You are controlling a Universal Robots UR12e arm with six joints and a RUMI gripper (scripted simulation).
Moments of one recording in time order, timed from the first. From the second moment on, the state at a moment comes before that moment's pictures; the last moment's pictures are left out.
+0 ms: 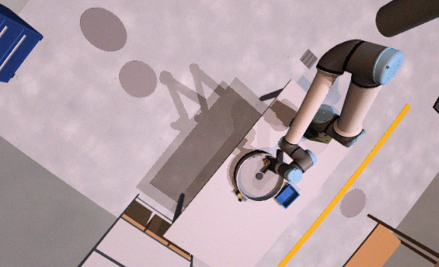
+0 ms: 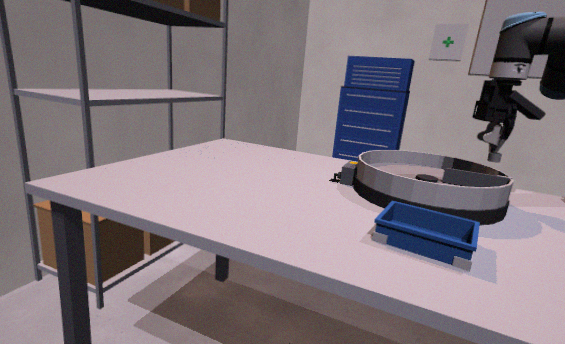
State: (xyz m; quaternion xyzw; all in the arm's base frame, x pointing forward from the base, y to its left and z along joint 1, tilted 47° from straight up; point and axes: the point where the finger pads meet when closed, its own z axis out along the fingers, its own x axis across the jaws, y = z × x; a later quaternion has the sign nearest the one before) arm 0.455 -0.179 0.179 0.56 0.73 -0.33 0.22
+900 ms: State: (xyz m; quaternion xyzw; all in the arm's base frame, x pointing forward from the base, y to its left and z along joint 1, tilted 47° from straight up) arm 0.471 -0.155 0.153 0.56 0.73 -0.33 0.22
